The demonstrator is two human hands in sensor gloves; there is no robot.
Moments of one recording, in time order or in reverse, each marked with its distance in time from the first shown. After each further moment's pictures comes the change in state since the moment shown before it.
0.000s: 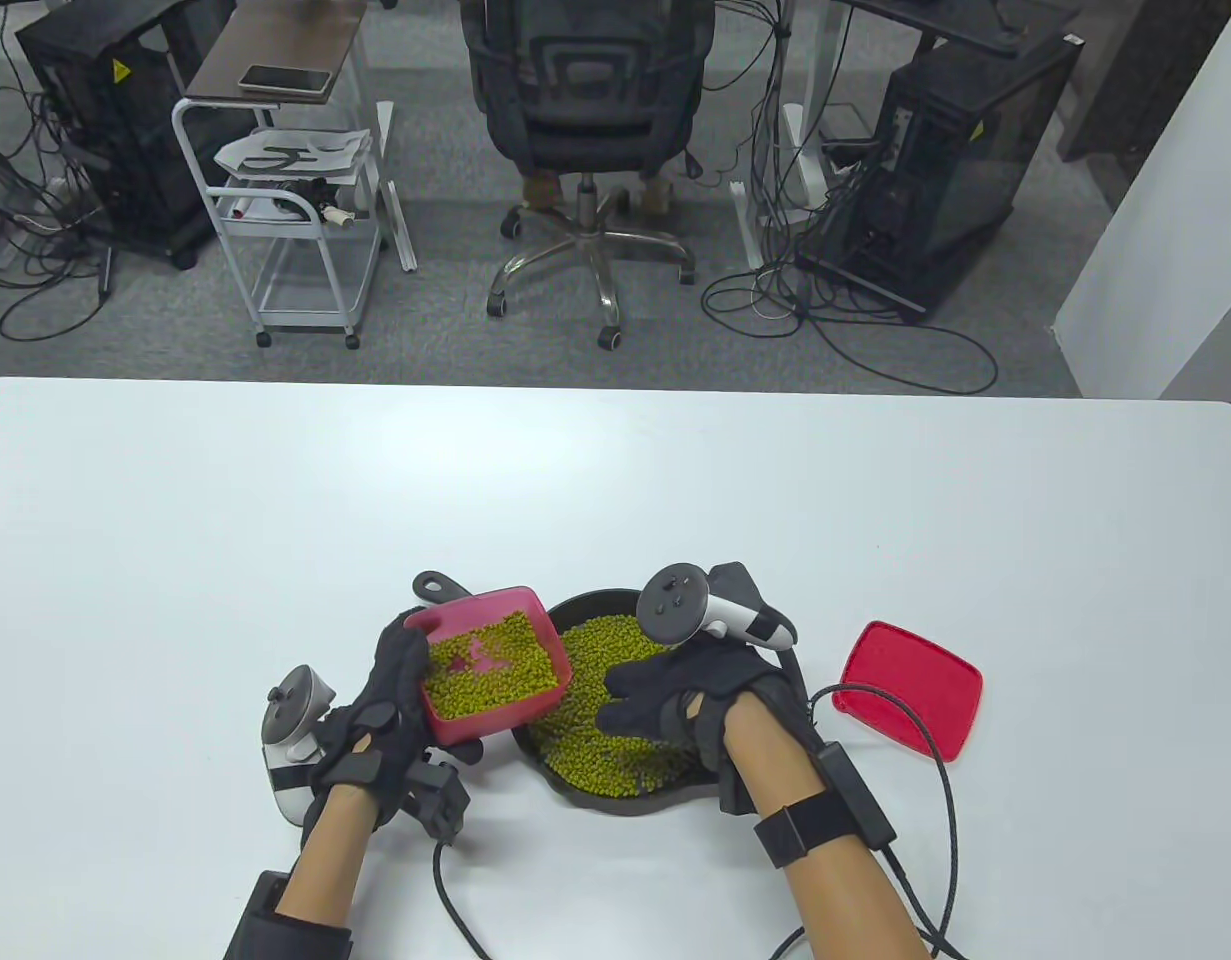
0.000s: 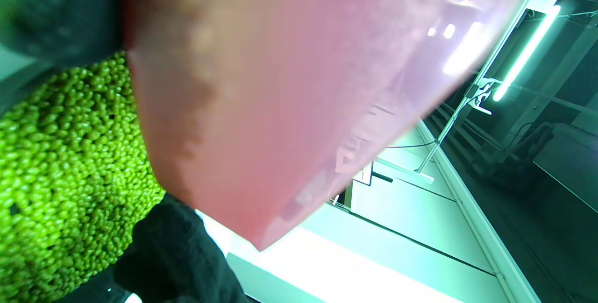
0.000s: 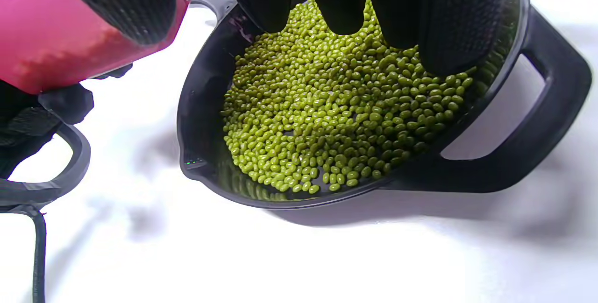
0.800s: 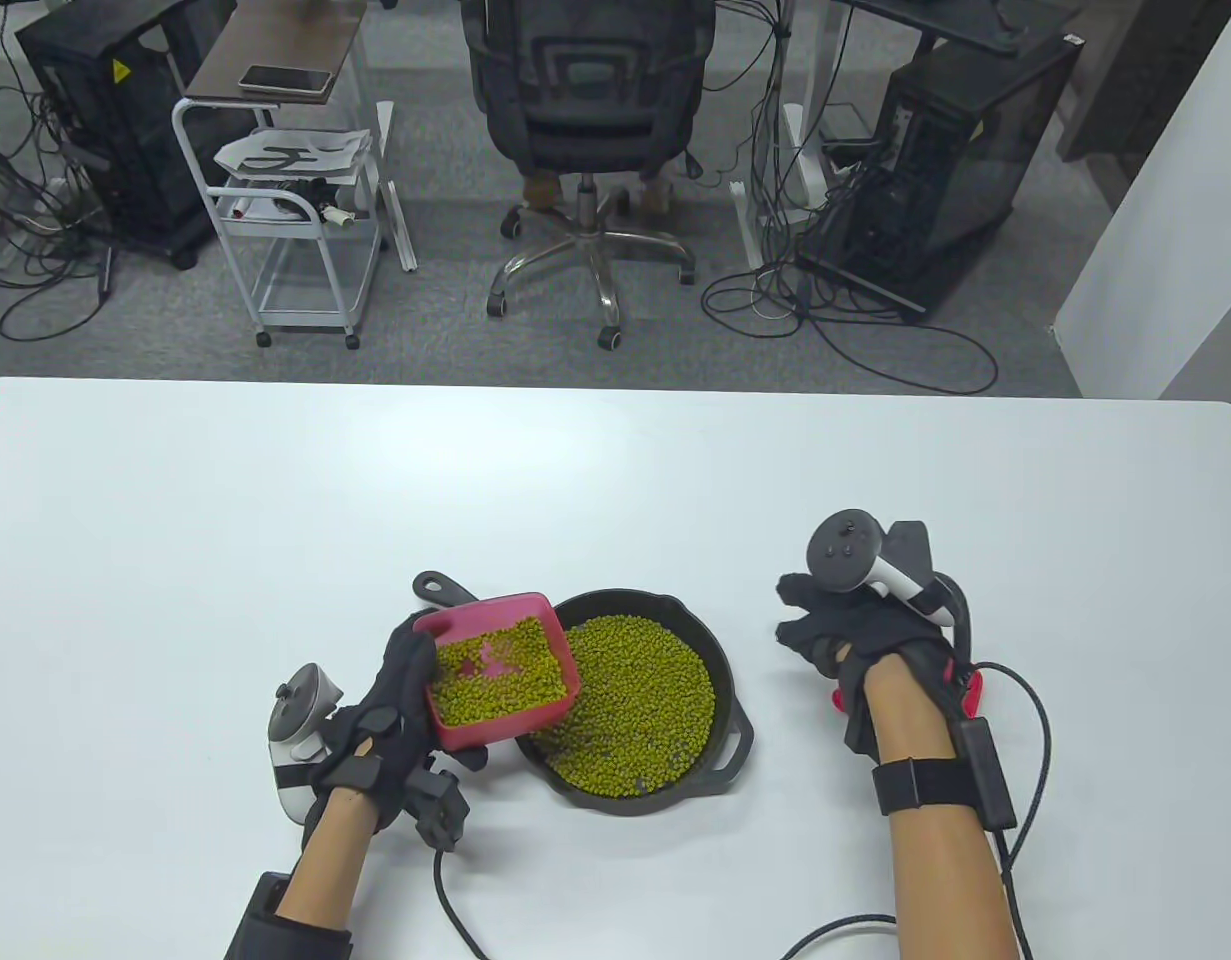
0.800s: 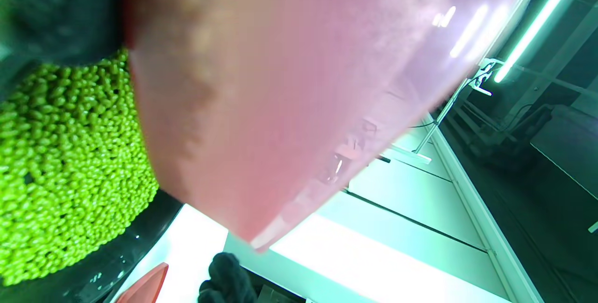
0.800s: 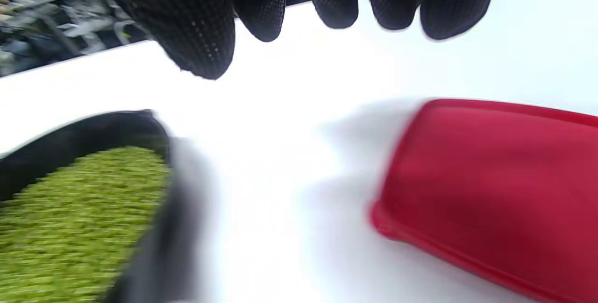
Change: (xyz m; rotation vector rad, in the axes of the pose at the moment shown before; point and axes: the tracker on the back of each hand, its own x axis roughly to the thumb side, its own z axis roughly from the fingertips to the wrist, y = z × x) left_hand -0.003 -0.004 -0.002 -0.071 -0.001 0.003; right_hand -0.143 -0.061 0.058 -0.384 0.395 0.022
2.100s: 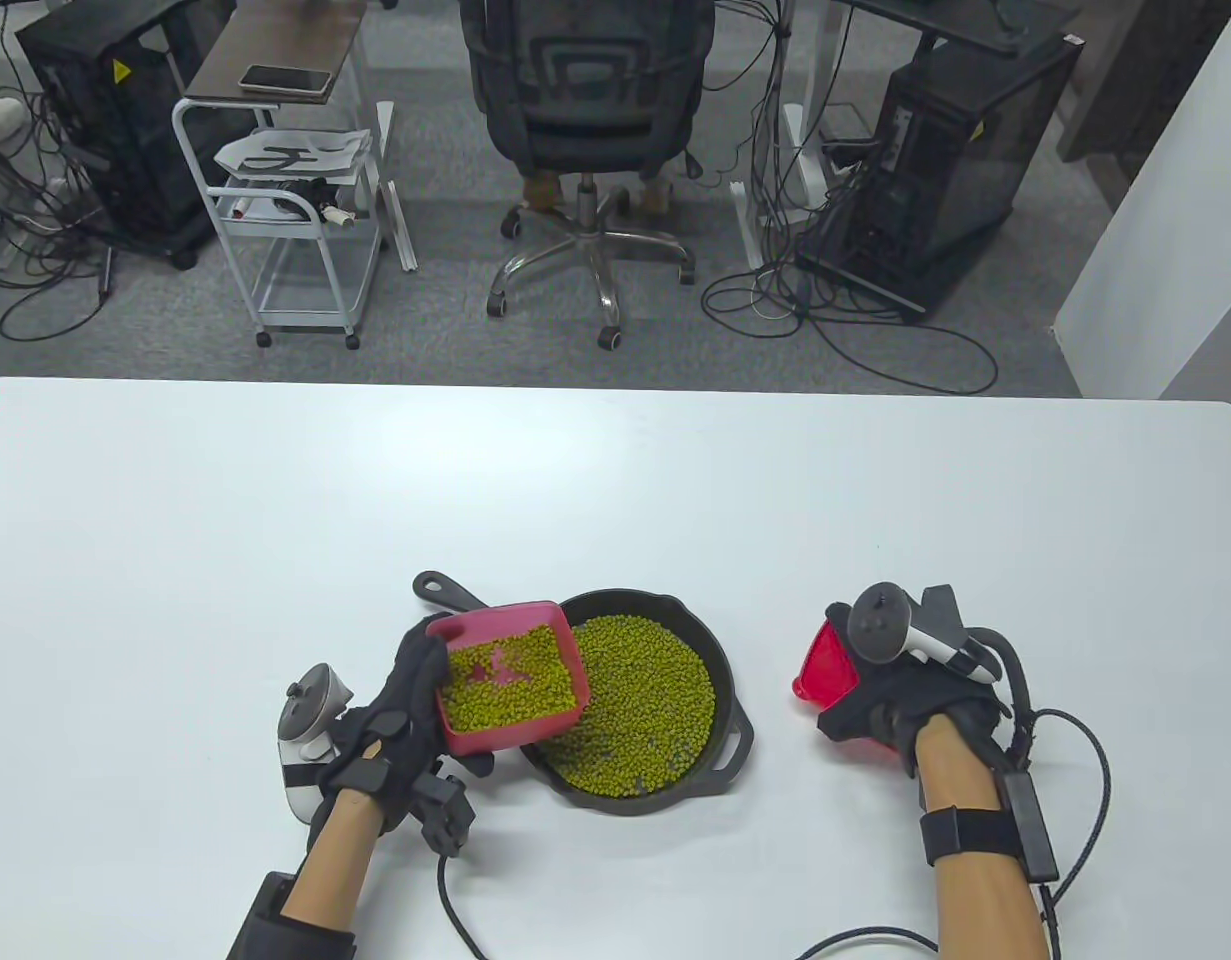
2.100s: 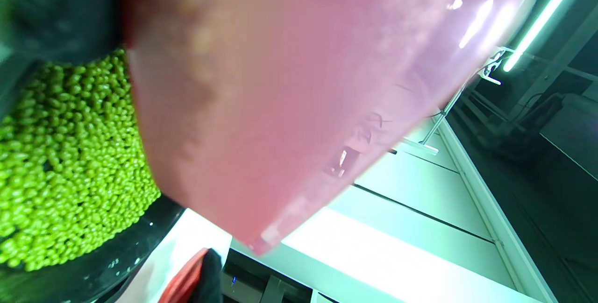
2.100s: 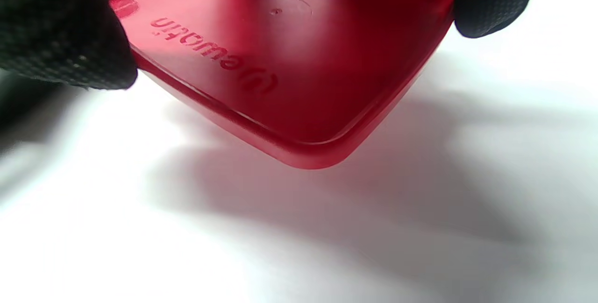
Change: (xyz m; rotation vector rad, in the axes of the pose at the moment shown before) left_hand -0.004 -0.005 -0.002 -0.027 0.014 -0.017; right_hand -0.020 0.036 0.015 0.027 -0.080 0.198
